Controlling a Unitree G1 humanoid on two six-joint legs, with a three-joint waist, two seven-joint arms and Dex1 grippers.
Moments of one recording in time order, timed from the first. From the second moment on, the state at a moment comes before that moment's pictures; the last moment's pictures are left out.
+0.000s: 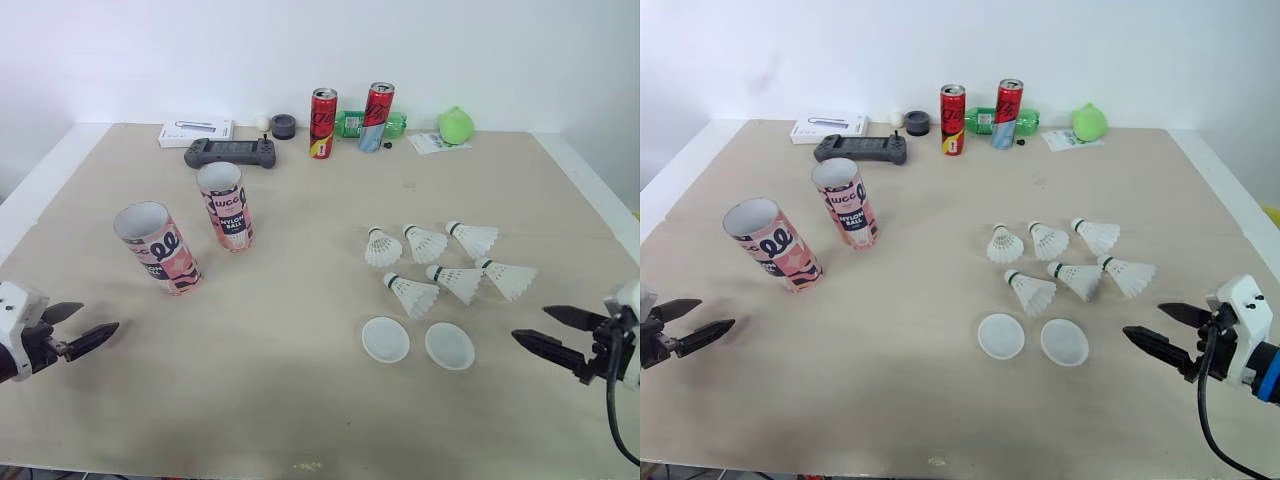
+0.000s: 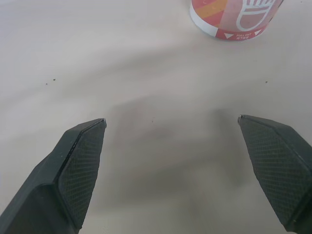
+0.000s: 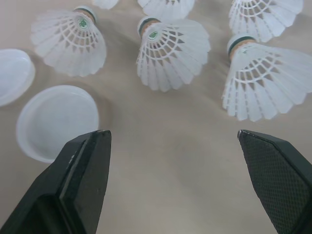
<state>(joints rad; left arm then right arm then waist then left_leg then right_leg) 0.16 0.88 0.53 0.14 -0.48 0.32 -0.99 0.30 -0.94 -0.67 -0.23 0.61 0.61 1.03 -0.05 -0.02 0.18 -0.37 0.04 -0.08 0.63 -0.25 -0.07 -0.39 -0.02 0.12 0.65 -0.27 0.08</state>
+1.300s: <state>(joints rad) -0.16 0.36 0.28 0.08 -0.32 0.08 -0.49 -0.25 -0.70 -0.04 -0.70 0.76 0.65 0.67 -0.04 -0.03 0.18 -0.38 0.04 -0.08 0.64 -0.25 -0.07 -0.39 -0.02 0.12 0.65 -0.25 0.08</state>
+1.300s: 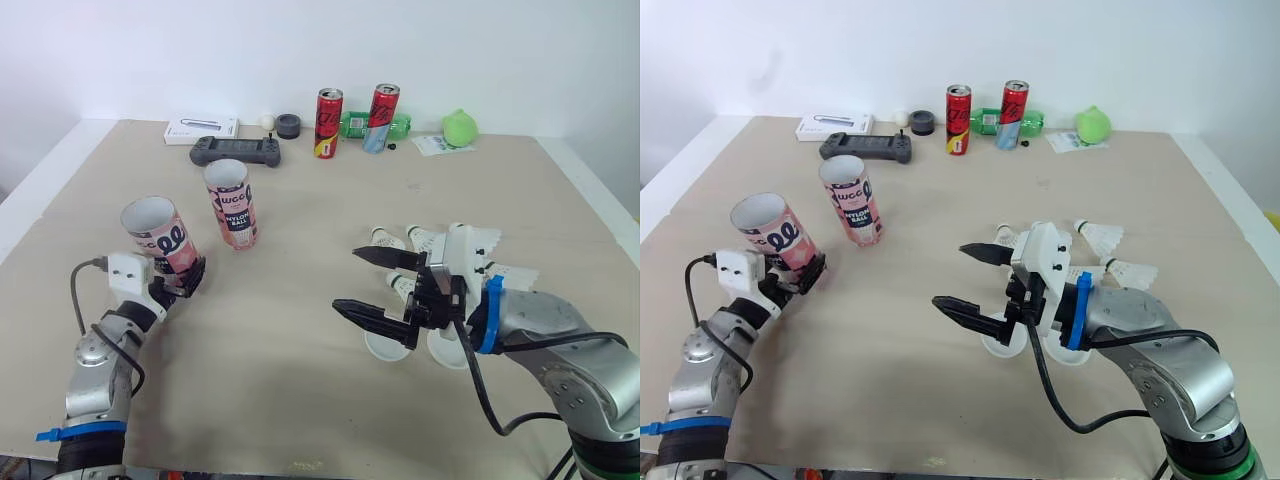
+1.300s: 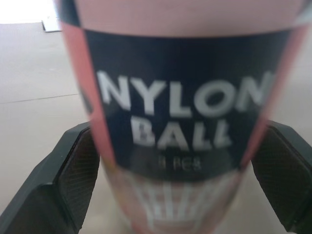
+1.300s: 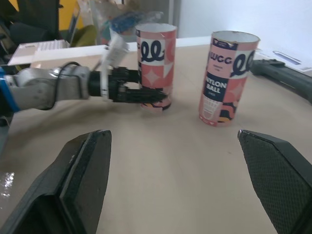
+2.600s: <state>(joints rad) -0.16 0.37 0.27 0.10 -0.31 0.04 -0.44 -0.23 -0.67 0.00 -0.70 0.72 0.65 0.68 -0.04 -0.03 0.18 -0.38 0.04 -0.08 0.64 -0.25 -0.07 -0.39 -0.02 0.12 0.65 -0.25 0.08</state>
